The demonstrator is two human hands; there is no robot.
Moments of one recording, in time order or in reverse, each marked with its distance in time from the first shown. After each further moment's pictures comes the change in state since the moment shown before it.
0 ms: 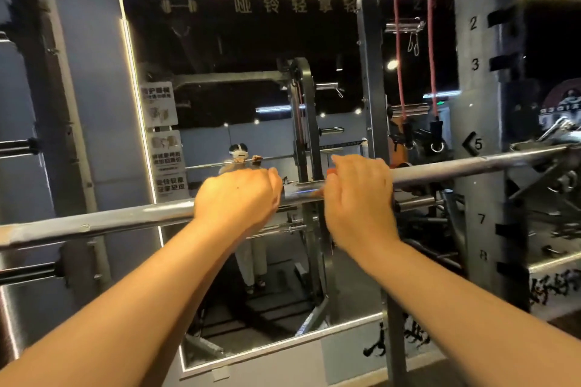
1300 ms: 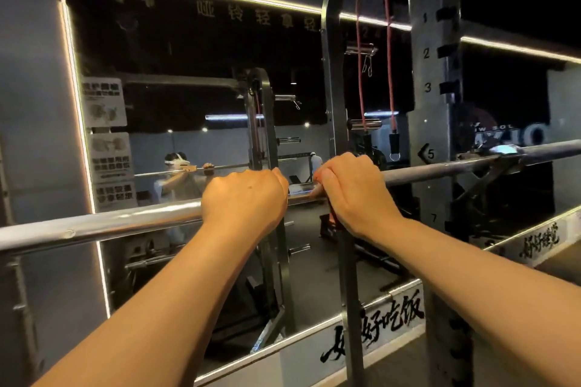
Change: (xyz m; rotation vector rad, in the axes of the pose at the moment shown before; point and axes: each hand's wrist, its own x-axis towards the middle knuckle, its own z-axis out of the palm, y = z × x) left_hand -0.001 -0.015 0.010 0.106 0.071 0.186; right_hand 0.015 -0.004 -0.019 -0.212 -0.174 -0.095
